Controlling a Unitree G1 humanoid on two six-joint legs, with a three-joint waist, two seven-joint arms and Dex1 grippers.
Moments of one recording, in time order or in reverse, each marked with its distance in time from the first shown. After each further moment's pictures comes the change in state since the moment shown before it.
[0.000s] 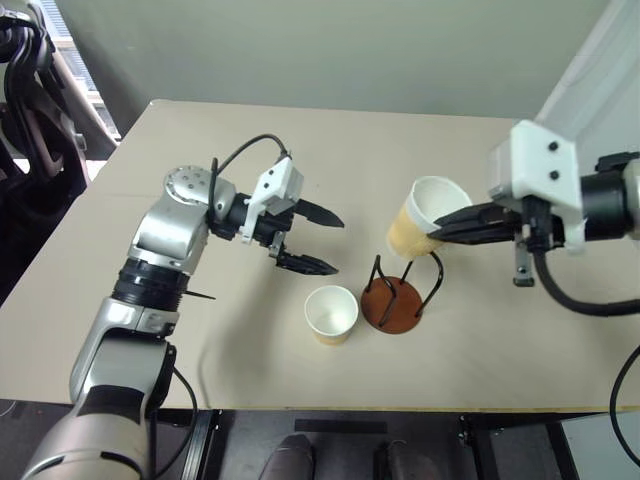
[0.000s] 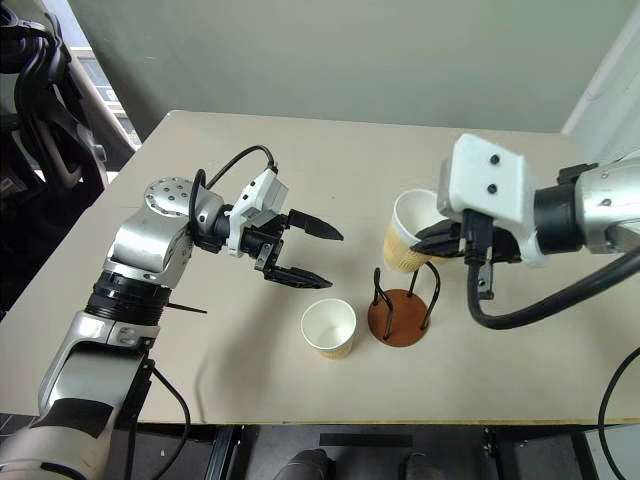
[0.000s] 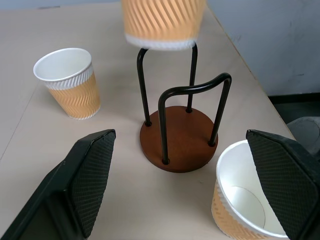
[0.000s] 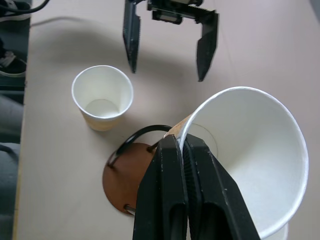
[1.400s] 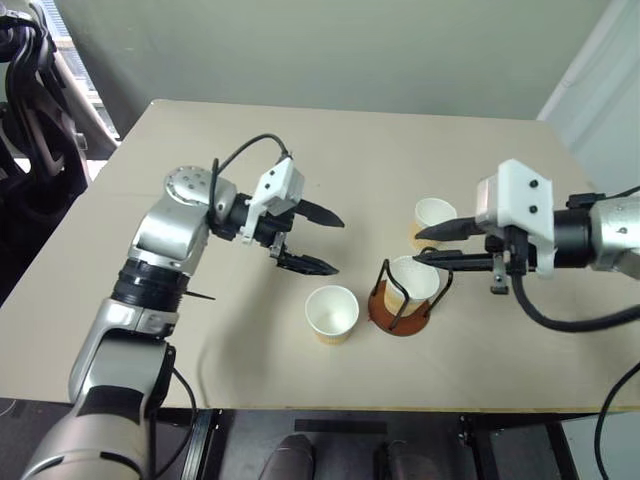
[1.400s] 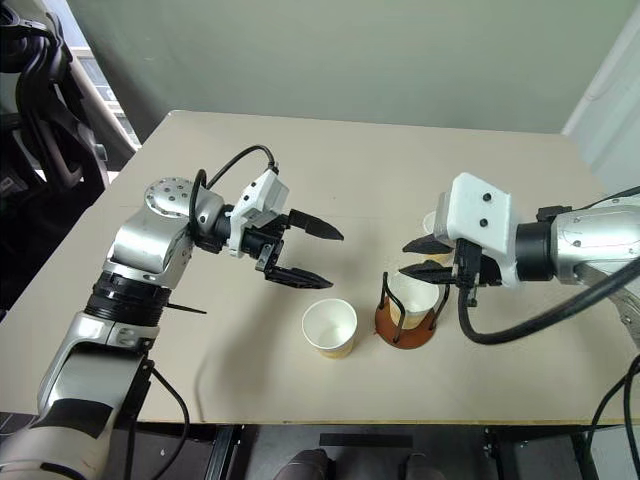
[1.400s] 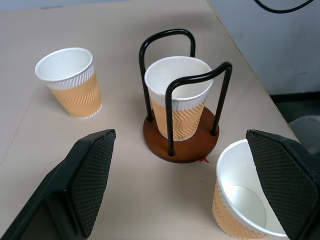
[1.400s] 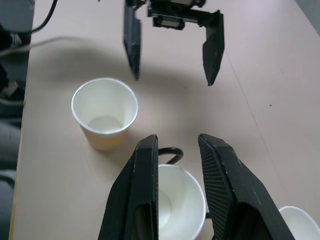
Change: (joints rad) left arm 0.007 0.020 -0.004 -0.058 -0.007 0.006 0.006; right arm 0.240 0.130 -0.101 -0.018 0.007 -0.095 -0.129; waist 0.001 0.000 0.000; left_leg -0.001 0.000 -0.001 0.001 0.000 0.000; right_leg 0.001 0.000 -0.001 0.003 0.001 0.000
